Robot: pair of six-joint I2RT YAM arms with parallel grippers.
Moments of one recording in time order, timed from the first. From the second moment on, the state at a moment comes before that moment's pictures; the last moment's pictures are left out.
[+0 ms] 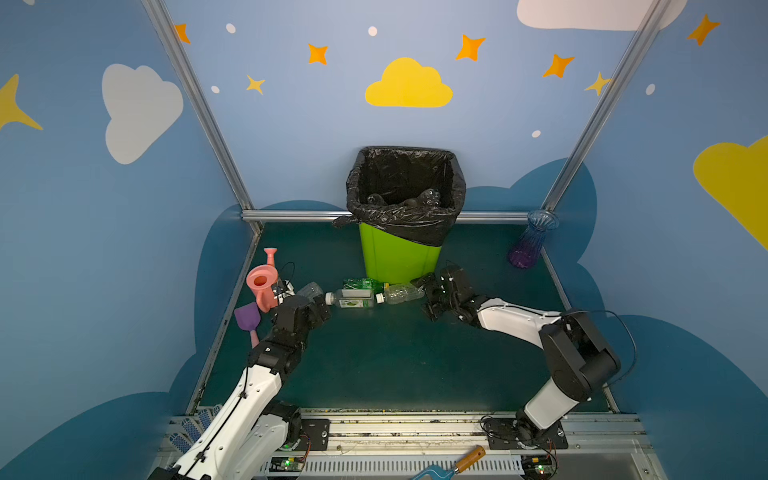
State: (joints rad) left arm -0.25 0.81 0.53 -0.31 -0.30 -0.61; right arm 0.63 1.69 0.94 0.07 -0.13 1.53
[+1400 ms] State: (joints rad) left arm -0.24 0.85 0.51 -0.30 -0.30 -0.68; right arm 0.63 1.82 1.04 -0.12 -0.07 1.50
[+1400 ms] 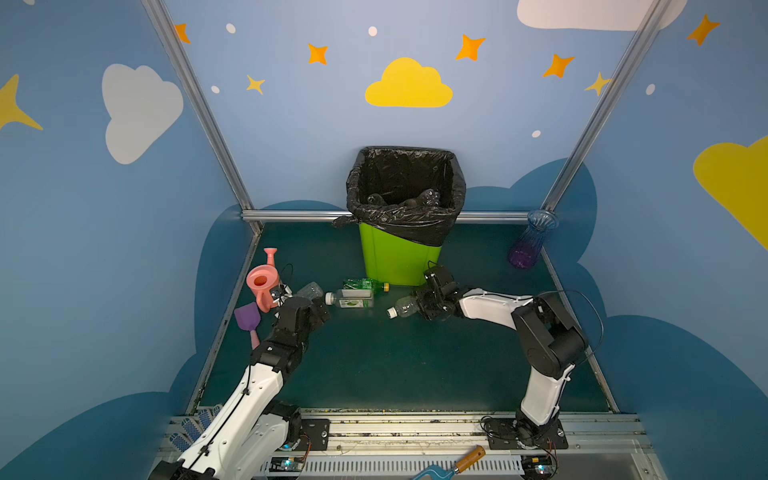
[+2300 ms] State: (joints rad) left arm -0.24 1.23 0.71 -0.28 -0.17 -0.70; right arm 0.33 1.69 2.32 -0.26 -0.21 0.65
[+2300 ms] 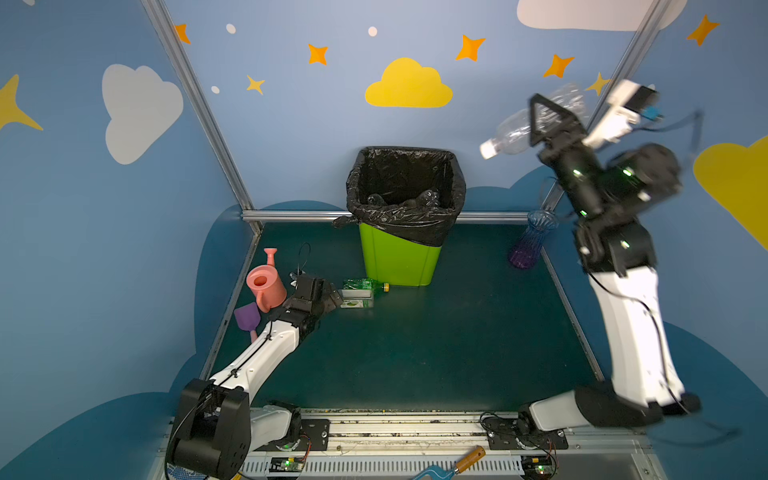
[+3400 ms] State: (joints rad) left arm -0.48 1.40 0.98 -0.46 -0.27 -0.04; right arm 0.07 1.31 1.51 -0.26 -0.31 0.68
